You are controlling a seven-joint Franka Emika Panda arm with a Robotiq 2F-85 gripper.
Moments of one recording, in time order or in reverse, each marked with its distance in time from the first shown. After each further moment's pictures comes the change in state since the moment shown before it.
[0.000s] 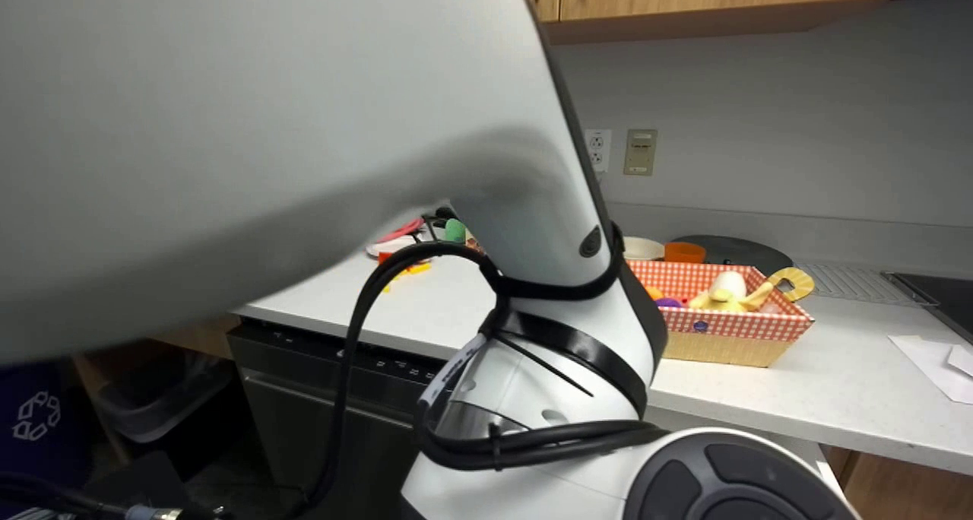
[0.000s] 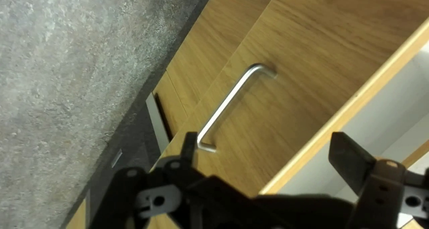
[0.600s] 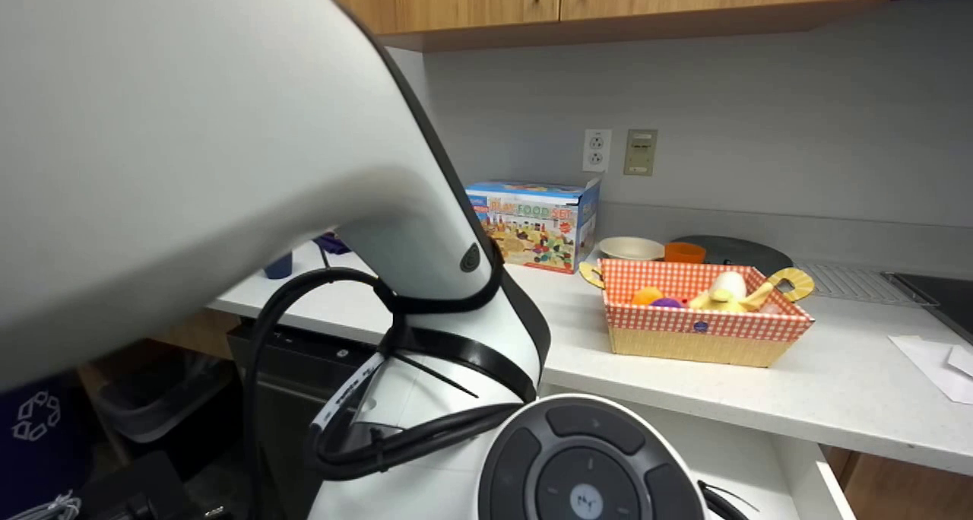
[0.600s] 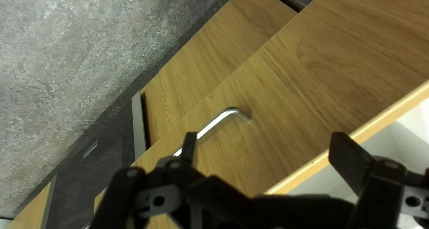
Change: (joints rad) arm -0.097 0.002 0.087 -0.145 -0.226 0.109 0.006
